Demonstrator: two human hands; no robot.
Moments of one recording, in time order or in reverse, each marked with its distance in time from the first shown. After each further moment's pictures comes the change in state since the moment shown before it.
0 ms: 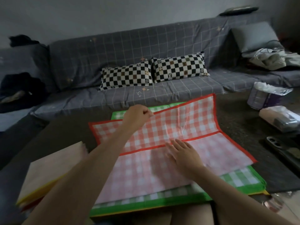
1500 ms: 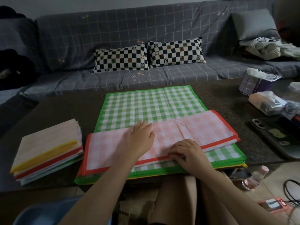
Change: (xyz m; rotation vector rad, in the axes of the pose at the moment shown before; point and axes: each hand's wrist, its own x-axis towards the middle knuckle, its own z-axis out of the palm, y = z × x) left_hand -0.111 0.002 0.091 0.174 -0.271 -0.096; right_hand -0.074 0.028 0.022 0.219 0.265 -0.149
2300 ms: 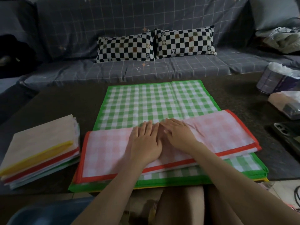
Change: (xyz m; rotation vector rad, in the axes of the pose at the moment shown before) left_hand 0.010 -0.006 0.030 0.226 0.002 -0.008; right_hand 0.107 0.013 0.035 -0.105 -0.310 0.162
